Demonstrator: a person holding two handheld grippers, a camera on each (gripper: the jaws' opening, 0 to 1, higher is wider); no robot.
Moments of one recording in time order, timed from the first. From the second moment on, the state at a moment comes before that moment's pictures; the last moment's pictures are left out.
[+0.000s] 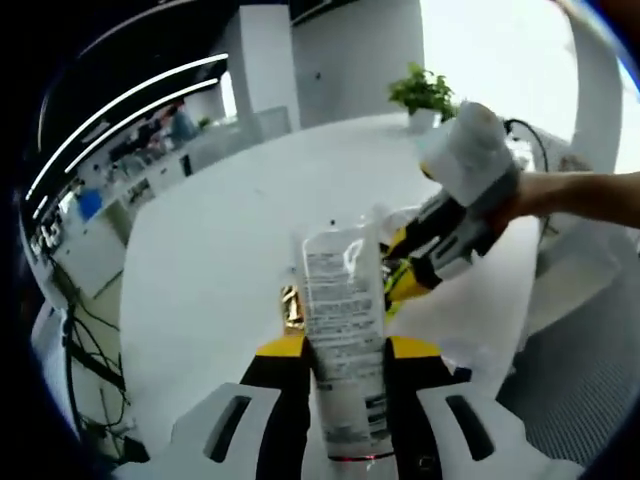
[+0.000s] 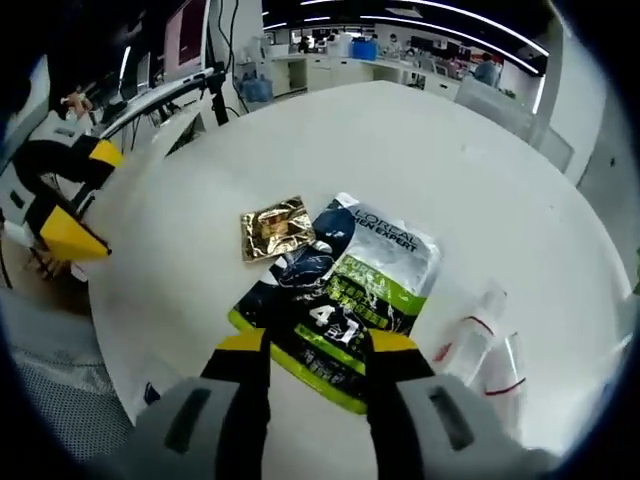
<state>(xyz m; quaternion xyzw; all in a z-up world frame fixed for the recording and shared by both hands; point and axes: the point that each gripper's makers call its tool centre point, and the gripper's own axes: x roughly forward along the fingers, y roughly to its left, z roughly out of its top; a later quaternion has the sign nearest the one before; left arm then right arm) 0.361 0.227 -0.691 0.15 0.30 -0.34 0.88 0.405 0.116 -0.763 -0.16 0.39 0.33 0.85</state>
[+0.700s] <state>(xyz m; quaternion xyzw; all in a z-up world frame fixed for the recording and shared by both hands) 0.351 0.213 -0.674 0.14 0.27 -0.35 0.88 0.364 0.123 -0.673 -0.11 0.30 0.39 0.86</state>
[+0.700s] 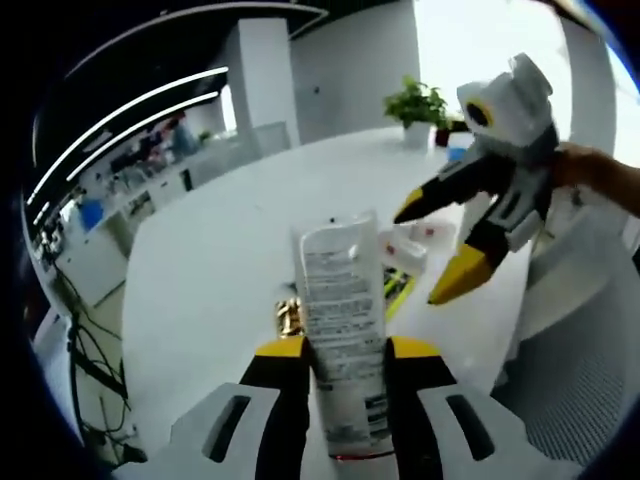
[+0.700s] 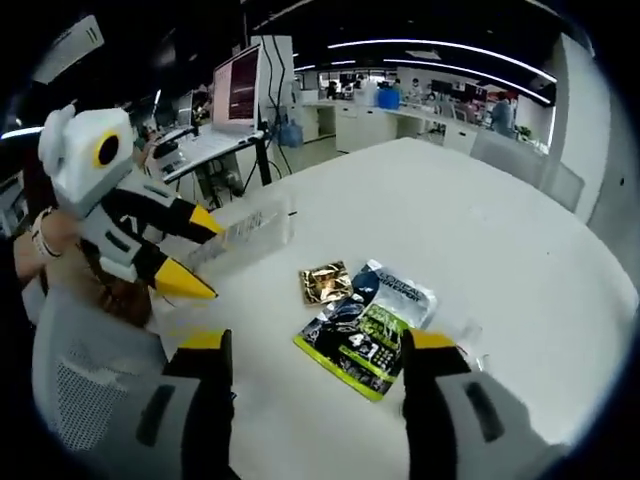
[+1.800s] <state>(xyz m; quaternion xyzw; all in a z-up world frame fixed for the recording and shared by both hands) 0.317 0.125 -0.635 0.14 0.20 -0.42 0.88 0.325 0.092 -0.604 0.13 0.23 0.37 0.89</state>
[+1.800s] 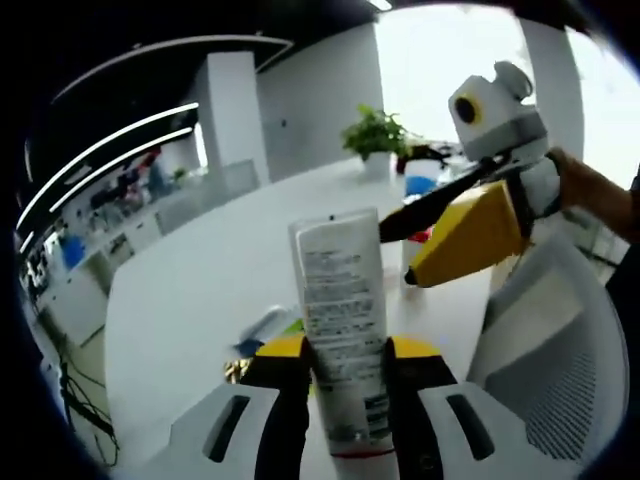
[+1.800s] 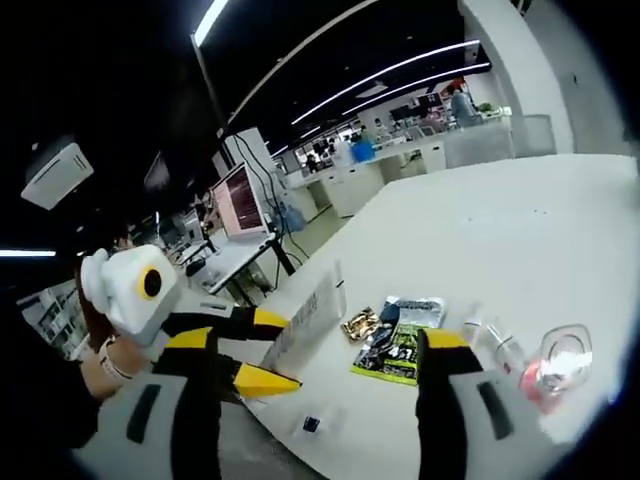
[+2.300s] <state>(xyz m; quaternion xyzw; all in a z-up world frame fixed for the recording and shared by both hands) 0.307 0.102 -0.639 0.14 0.20 -0.41 0.88 0.323 0.078 -0.608 0.17 0.26 0.38 0.87</state>
